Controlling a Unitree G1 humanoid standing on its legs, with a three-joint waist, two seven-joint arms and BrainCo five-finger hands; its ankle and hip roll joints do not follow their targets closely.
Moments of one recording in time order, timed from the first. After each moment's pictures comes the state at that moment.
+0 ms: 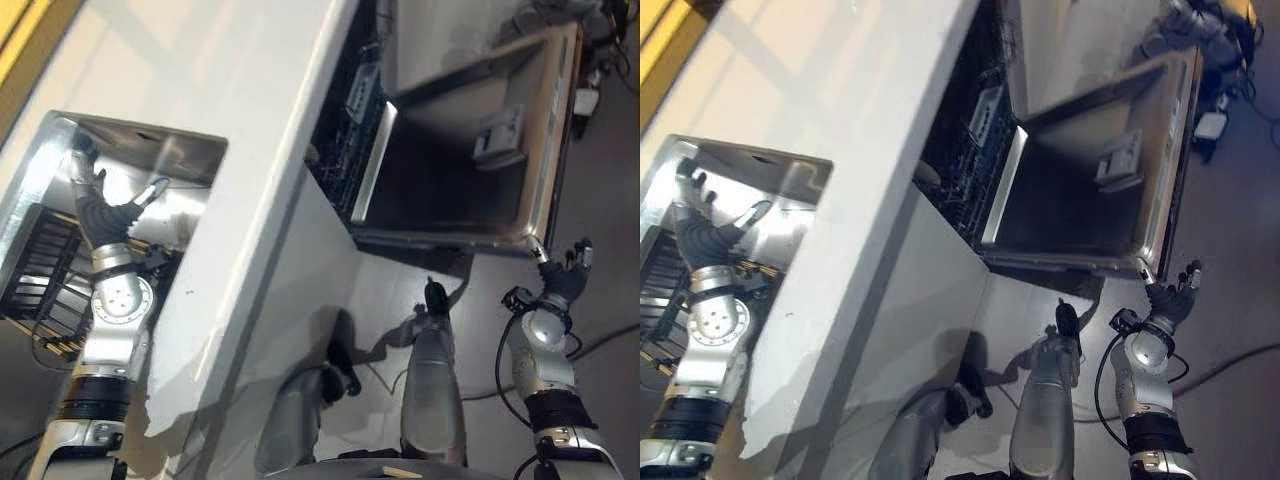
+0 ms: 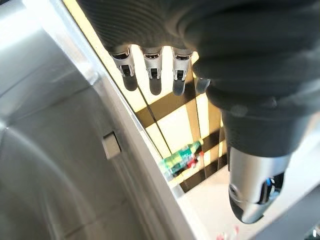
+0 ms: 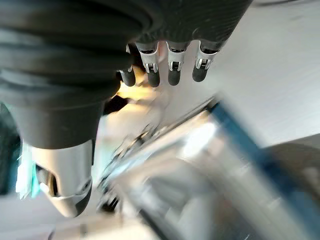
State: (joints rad) left arm -0.20 0.64 0.07 0.14 -0.29 -0.34 0.51; right arm -0.16 -0.38 -0.15 0.40 0.49 -0.31 -0.59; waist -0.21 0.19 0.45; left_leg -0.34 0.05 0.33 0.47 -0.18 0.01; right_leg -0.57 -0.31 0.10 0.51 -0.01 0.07
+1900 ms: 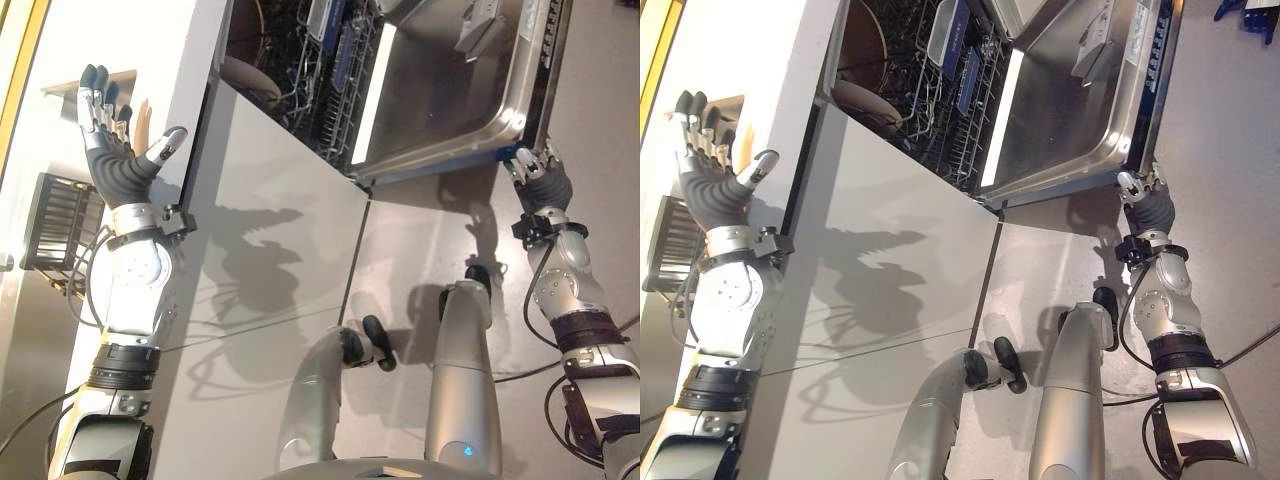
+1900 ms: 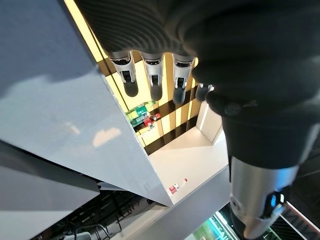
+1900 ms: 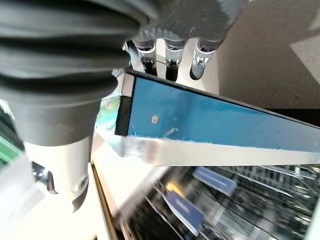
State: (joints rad) left arm -0.36 0.53 -0.03 0.01 -0.38 -0.37 0.46; right arm -0.52 -0.62 0.04 0.52 0.91 -0.21 0.13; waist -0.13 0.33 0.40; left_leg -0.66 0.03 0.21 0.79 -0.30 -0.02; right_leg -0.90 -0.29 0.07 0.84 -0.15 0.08
